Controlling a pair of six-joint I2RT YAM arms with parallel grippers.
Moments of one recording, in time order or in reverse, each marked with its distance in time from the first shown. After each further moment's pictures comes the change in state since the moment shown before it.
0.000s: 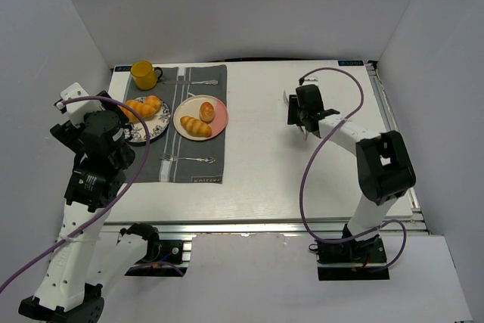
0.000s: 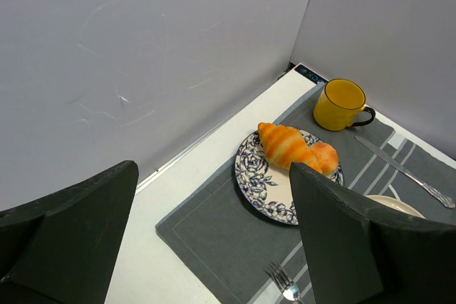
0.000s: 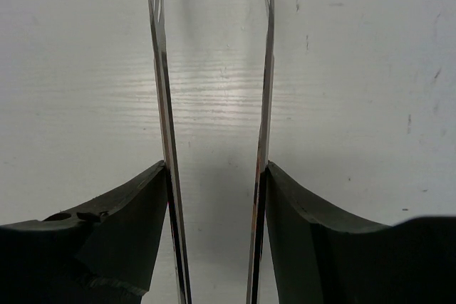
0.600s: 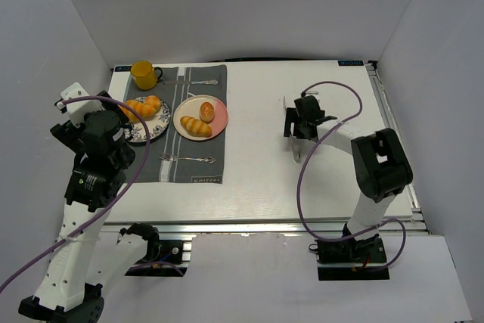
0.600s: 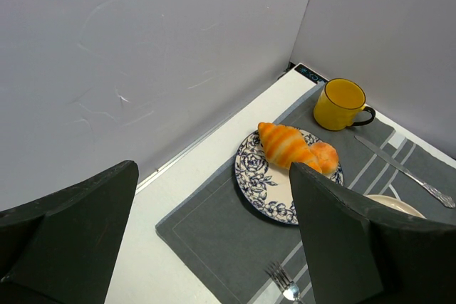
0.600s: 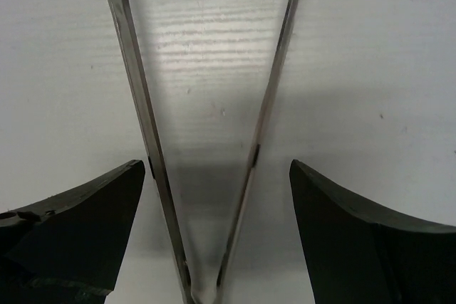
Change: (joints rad) left arm -0.001 0.001 0.000 0.000 0.000 0.000; right arm -0.004 0.092 -0.051 -0.054 -0.006 0.116
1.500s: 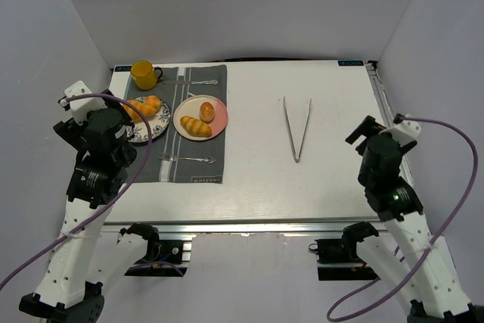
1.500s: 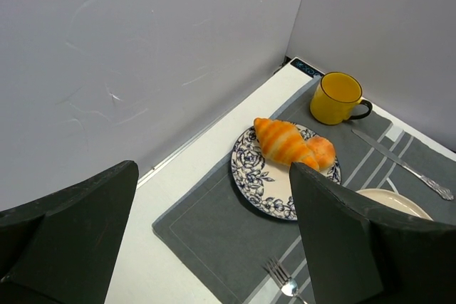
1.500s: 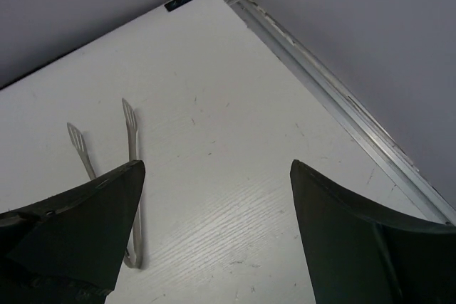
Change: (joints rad) left arm 0.000 0.017 0.000 -0.001 0.019 -0.005; right arm -0.048 -1.188 -0.324 -0.269 0.449 0.034
